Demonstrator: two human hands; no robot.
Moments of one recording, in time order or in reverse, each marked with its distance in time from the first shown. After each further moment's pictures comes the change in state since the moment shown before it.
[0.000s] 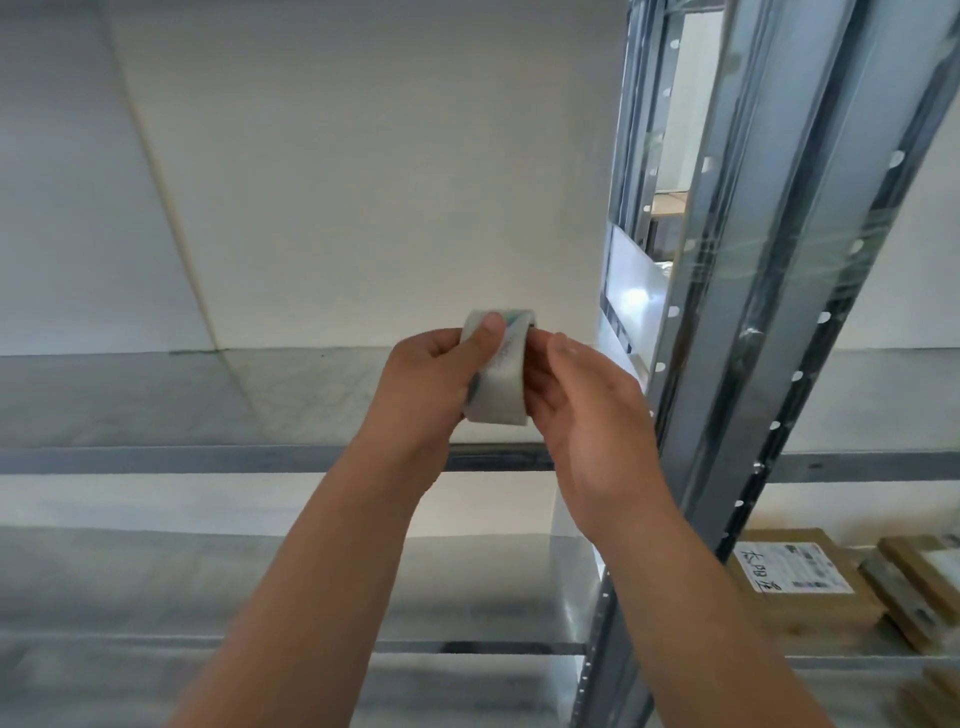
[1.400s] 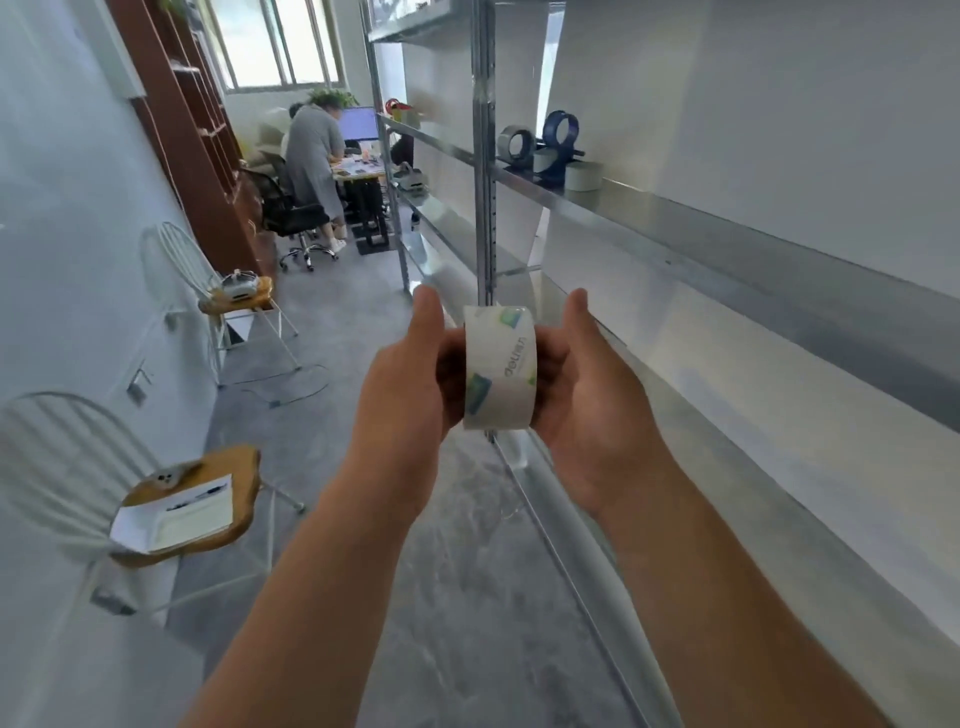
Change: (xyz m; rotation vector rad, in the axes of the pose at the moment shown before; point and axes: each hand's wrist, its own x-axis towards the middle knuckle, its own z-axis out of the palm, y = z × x) left_hand -0.375 0.053 -0.473 0.041 1.287 0.016; right_hand -0.248 0.236 0.503 0.091 -1.163 0.700
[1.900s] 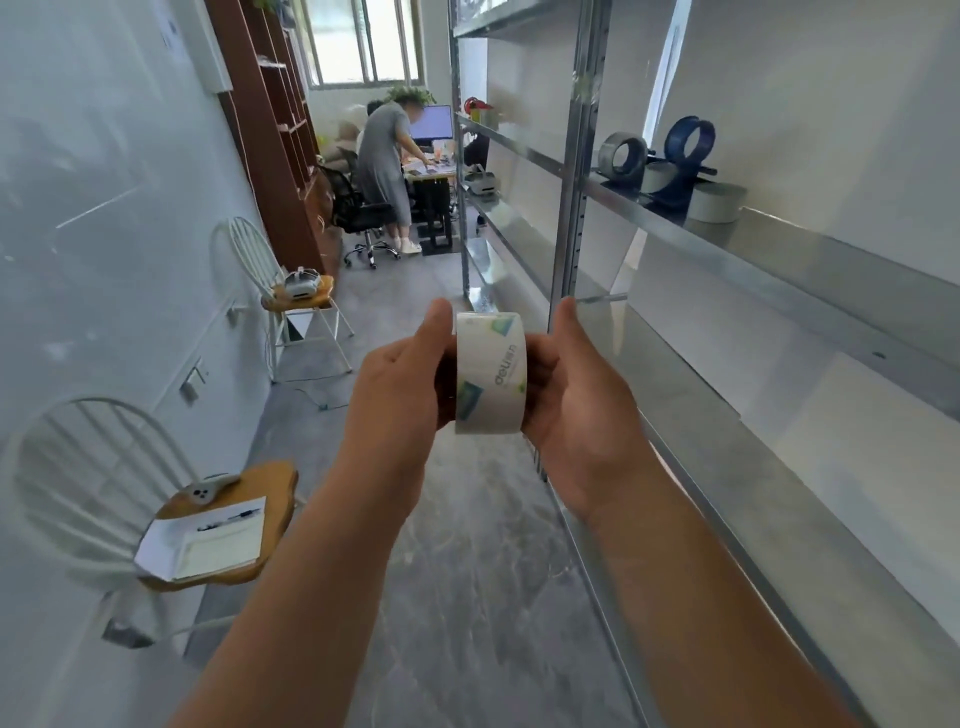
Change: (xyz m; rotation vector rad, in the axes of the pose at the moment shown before) left_hand 0.201 -0.004 -0.062 0.072 0.253 -0.004; right_hand 0.230 0.051 0.043 0.021 -0.117 0.085
